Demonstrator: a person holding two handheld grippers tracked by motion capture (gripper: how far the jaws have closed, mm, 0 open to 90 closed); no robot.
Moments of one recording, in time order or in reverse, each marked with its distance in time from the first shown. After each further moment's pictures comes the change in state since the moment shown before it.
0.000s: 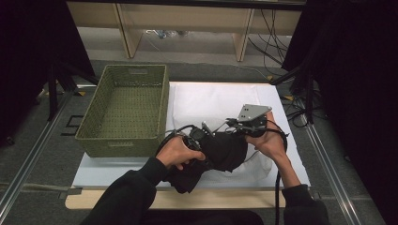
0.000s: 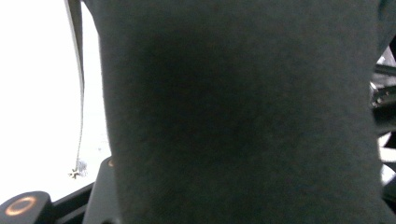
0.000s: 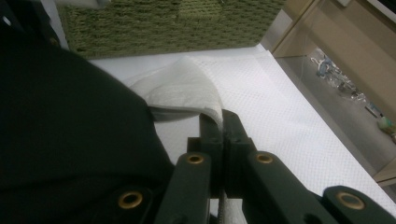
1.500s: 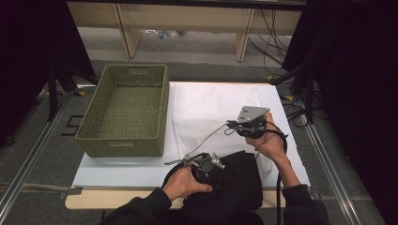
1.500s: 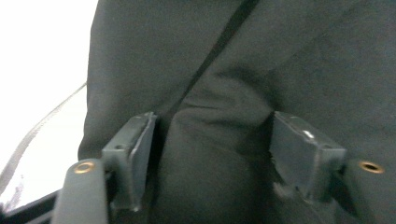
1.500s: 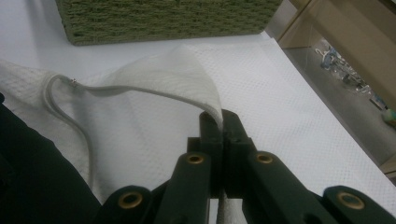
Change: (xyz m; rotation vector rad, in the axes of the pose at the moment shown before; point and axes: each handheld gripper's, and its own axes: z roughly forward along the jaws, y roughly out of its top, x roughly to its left) left arm -0.049 -0.041 0.055 -0.135 0.106 0.247; right arm 0.000 -0.008 0.006 0.034 0.010 0.002
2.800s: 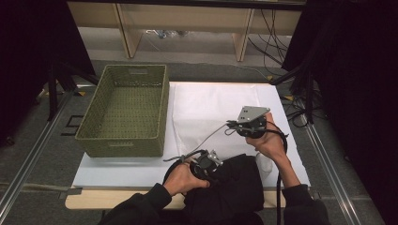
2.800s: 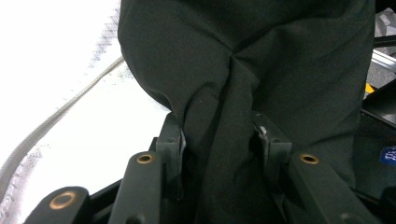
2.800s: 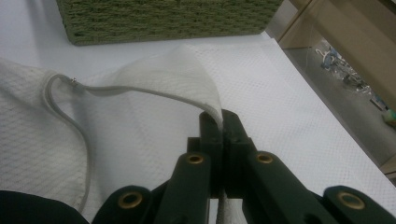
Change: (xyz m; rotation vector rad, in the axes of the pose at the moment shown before) left arm 0.013 0.001 -0.002 -0.017 -0.082 0.006; right arm -0.001 0.000 0.000 0.001 0.000 -0.003
